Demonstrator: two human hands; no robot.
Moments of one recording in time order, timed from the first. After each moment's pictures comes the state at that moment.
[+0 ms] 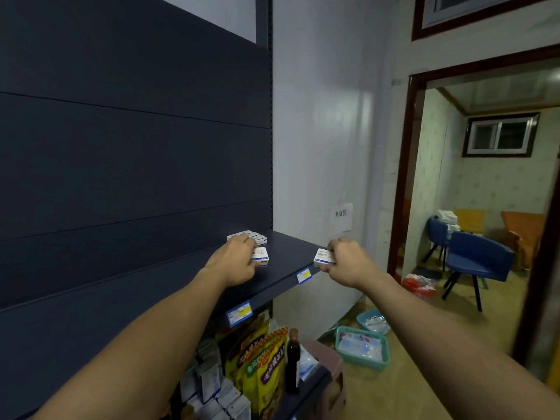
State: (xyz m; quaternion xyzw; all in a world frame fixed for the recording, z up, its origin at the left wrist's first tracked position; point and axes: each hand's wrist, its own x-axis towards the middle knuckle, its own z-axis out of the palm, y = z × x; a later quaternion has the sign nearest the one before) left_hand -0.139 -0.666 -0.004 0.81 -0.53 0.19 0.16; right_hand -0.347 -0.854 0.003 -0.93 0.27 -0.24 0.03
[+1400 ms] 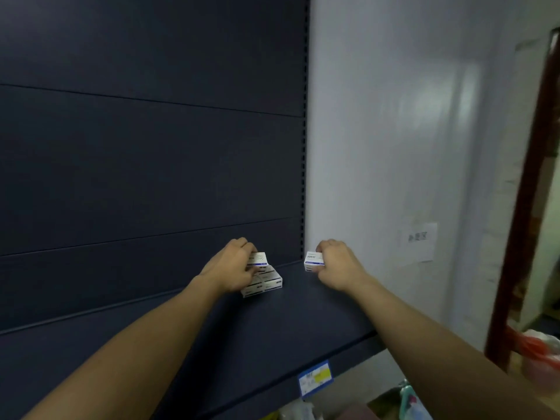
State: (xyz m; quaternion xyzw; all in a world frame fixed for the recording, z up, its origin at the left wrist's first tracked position) left_hand 0.054 -0.851 -0.011 0.87 -0.42 0.22 0.15; right_hand -0.072 -1.084 -0.006 -0.96 0.11 -0.24 0.05
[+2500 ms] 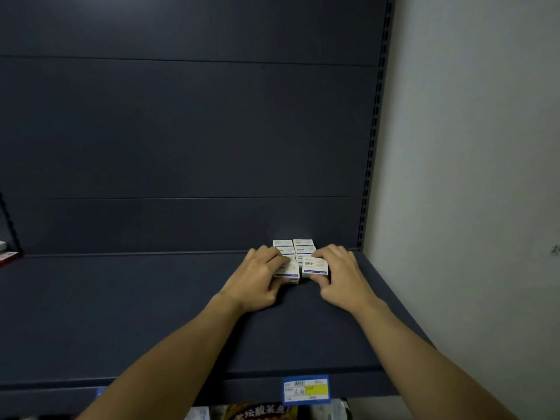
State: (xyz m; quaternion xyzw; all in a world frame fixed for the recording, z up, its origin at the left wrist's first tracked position) left_hand 0.024 -0.863 -0.091 0.89 -0.34 0.29 0.10; right_hand 0.013 -1.094 -0.095 -0.91 -0.20 -0.31 0.21
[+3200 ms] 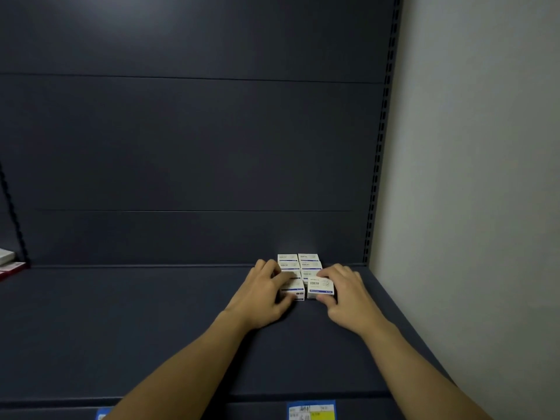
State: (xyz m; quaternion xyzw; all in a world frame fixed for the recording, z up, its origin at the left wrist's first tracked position) left_hand 0.027 -0.865 -0.099 0.92 -0.28 0.26 0.12; right_hand 0.012 -1.096 -0.101 -0.91 -0.21 -0.27 0.22
